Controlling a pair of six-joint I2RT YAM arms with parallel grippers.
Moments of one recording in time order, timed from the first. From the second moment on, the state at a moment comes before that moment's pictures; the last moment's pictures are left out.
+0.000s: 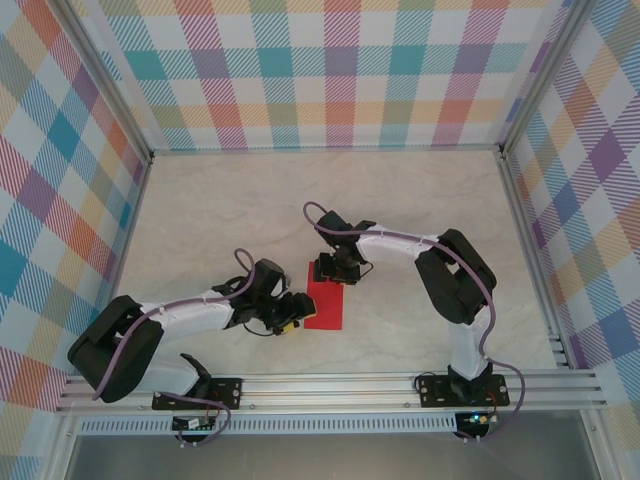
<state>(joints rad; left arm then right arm) -0.69 1.35 0.49 -0.12 0.46 -1.10 0.76 1.97 1.29 -0.63 -0.19 0.74</state>
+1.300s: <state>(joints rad) -0.72 1.41 0.52 -0.09 0.48 -1.08 0.75 1.97 1.29 -0.62 -0.19 0.75</state>
